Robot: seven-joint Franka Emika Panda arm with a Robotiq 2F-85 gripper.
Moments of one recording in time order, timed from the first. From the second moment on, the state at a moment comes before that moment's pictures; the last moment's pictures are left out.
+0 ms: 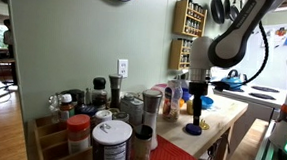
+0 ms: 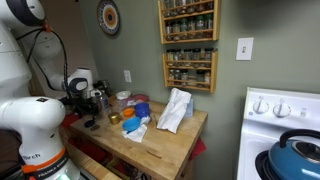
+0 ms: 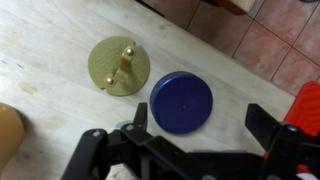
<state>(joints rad) 0.38 -0.03 0.34 -2.74 0.42 2.66 -0.18</state>
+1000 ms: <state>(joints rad) 0.37 0.05 0.34 -2.74 0.43 2.85 -0.09</state>
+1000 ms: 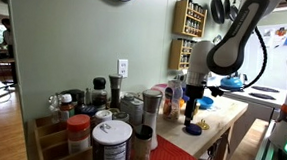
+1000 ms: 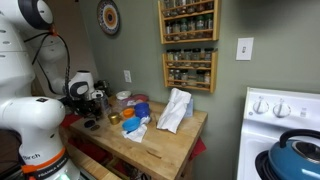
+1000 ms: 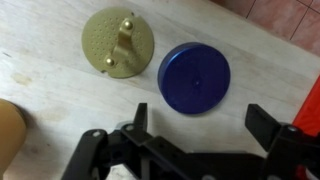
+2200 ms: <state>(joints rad) 0.35 -0.01 0.34 -2.74 0.39 2.65 0.12</state>
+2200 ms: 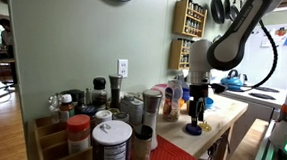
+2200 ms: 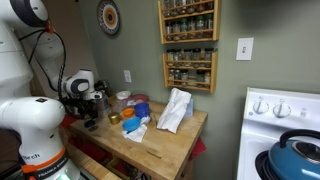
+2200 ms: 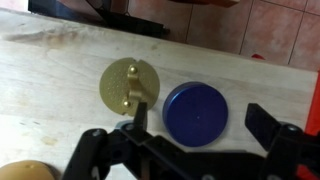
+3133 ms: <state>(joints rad) 0.37 0.10 0.37 -2.74 0.36 2.85 0.12</state>
